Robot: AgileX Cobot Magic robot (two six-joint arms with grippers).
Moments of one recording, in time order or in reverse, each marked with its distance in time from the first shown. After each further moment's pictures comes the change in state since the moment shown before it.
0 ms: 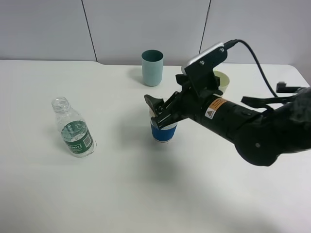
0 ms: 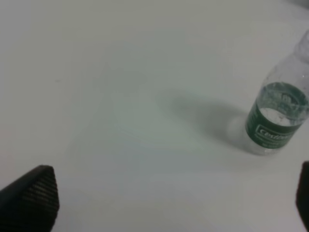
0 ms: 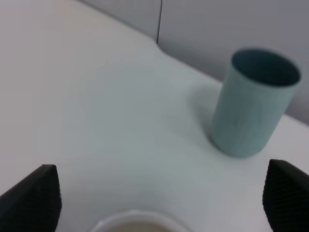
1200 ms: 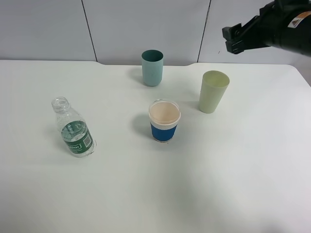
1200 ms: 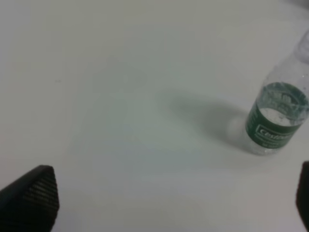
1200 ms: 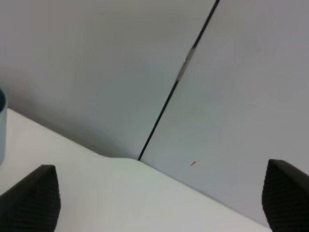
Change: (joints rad) left arm 0.000 0.000 0.000 0.000 -0.001 0.000; right arm -0.545 -0.294 -0.244 -0.118 0.535 -0.191
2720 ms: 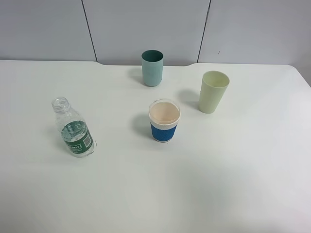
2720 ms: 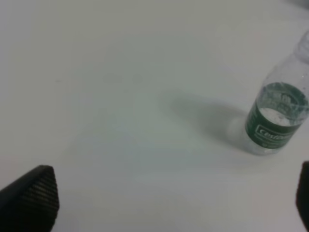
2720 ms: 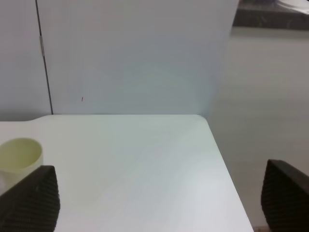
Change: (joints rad) left arm 0.000 0.000 0.000 0.000 0.000 0.000; right arm -0.322 -1.324 -0.004 -0.208 1.269 0.422
